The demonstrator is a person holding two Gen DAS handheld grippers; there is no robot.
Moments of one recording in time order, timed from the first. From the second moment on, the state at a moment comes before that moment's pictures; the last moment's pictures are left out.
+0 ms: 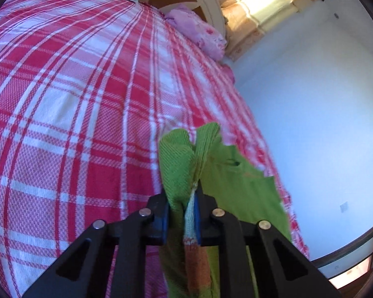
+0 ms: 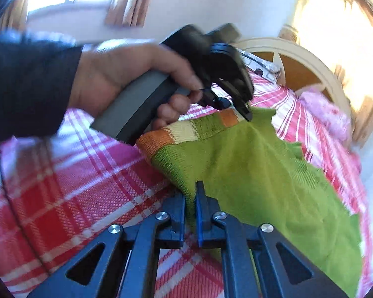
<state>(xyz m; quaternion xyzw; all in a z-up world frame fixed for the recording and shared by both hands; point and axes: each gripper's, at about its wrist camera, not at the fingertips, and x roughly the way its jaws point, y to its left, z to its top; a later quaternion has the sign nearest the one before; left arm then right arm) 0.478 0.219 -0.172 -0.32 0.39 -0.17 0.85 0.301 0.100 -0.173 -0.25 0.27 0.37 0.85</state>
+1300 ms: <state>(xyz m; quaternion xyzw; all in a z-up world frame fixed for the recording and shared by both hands) 0.535 0.008 -0.088 -0.29 0.35 -0.27 0.85 0.341 -0.163 -0.130 0.14 0.27 0.30 0.90</state>
